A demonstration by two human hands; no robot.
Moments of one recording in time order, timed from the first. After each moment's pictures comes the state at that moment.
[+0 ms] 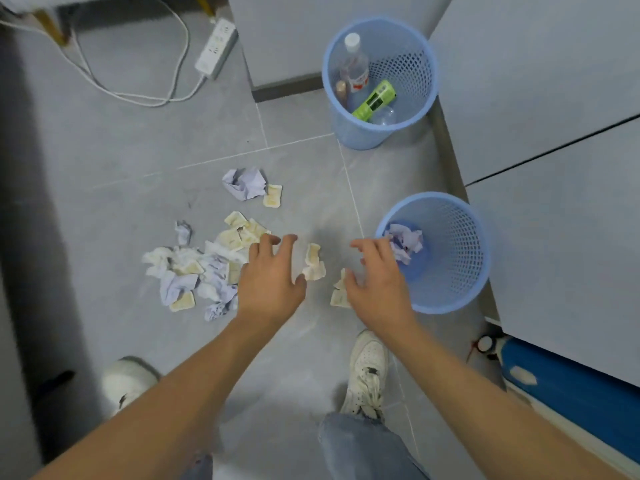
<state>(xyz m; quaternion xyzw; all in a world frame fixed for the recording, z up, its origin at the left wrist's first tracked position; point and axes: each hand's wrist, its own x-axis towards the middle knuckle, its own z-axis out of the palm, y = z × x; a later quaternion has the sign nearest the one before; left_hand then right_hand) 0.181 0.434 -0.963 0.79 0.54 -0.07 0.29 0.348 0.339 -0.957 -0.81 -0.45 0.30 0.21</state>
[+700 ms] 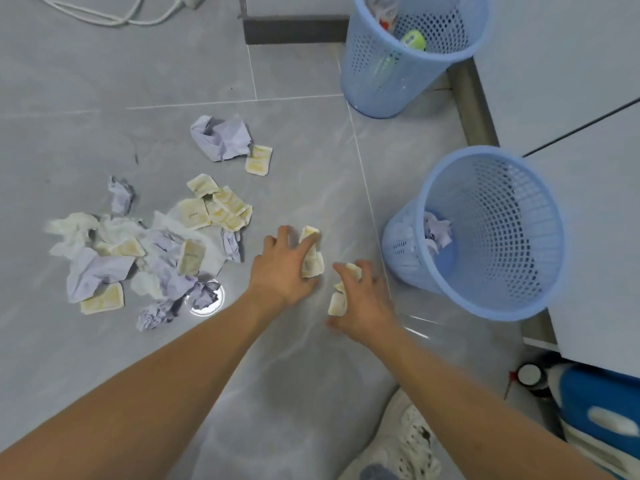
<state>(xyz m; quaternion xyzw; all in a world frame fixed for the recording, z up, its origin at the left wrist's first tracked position) 0.183 0.404 -1.212 0.83 0.46 -0.11 0.30 0.326 0.281 -1.204 -0.81 -0.49 0.32 -0.06</state>
